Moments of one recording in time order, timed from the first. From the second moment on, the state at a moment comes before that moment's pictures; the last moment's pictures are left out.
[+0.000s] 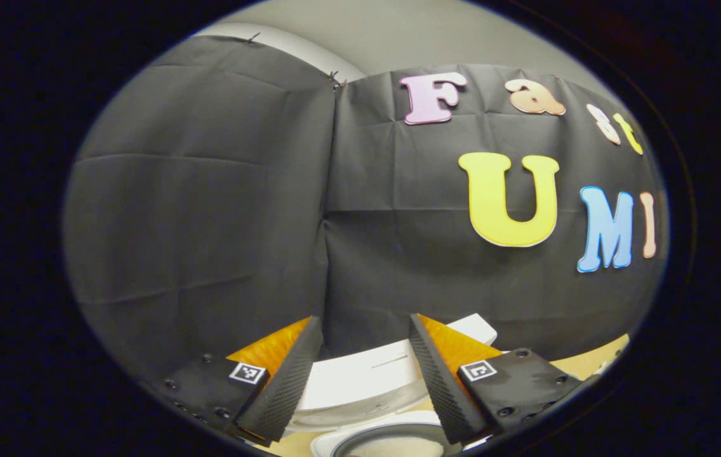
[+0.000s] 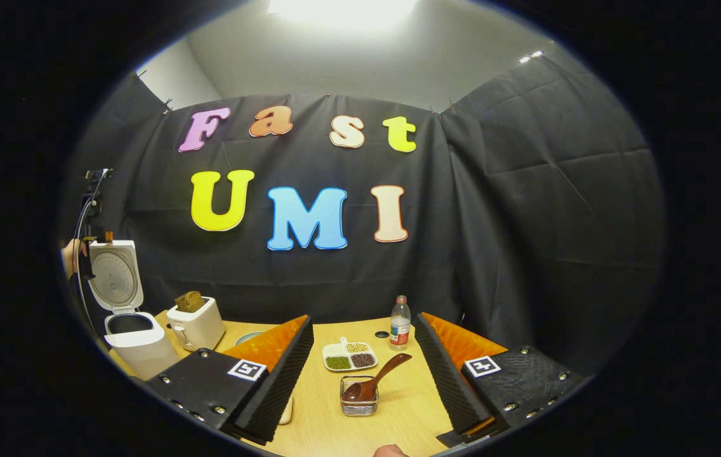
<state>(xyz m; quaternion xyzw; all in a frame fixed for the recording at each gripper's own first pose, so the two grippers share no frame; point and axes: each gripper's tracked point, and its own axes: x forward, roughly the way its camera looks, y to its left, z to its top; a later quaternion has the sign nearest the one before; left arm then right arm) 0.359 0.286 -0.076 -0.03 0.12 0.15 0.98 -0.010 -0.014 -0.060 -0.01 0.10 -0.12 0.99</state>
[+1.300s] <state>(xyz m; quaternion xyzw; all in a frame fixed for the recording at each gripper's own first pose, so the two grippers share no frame) 0.235 0.167 -0.133 -0.05 0.15 0.14 0.98 0.018 -0.070 -0.068 0.00 0.11 -0.03 0.99</state>
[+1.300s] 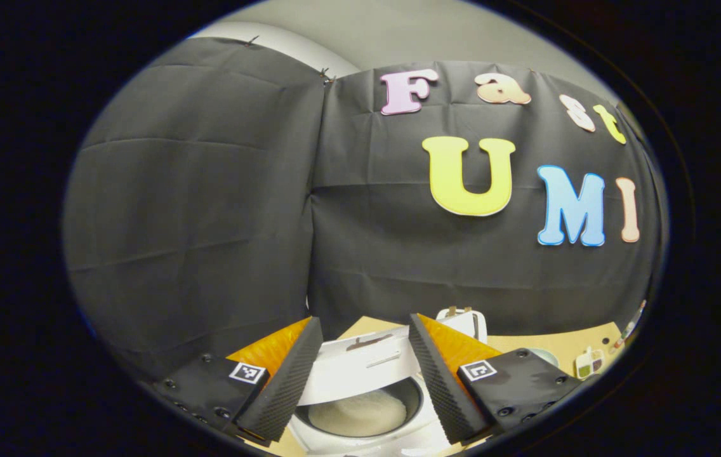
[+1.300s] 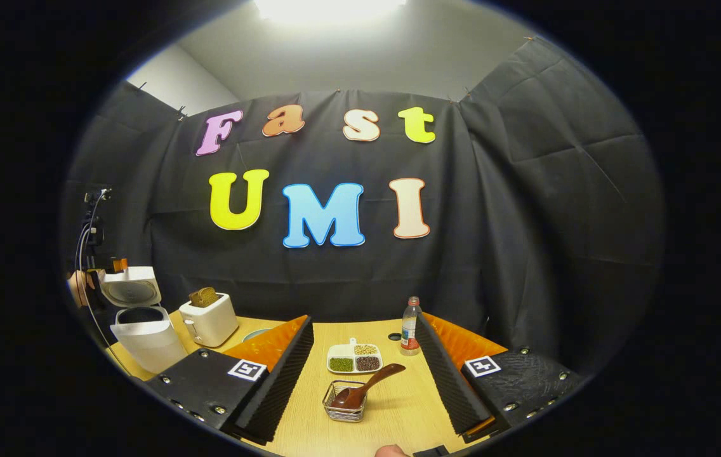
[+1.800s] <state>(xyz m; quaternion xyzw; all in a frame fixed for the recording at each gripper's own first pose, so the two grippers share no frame) 0.202 0.133 -0.182 -0.05 0.19 0.12 0.97 0.016 -0.075 -0.067 -0.01 0.11 -0.02 0.99</state>
